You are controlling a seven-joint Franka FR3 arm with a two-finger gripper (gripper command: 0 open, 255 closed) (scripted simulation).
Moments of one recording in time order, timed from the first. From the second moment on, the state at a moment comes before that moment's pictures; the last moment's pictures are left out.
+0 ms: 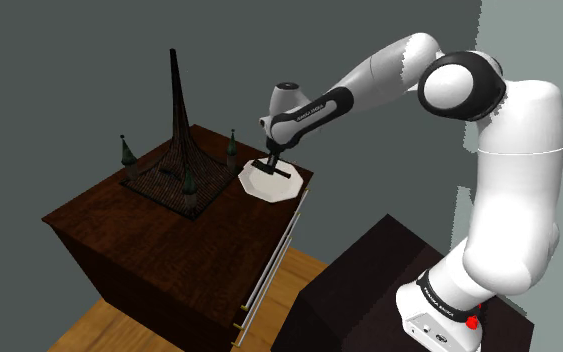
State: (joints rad) arm -0.09 0.58 0.15 -1.85 -0.15 2.45 -0.48
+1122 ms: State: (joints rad) arm -0.15 0.79 0.12 -1.66 -0.16 2.47 -0.58
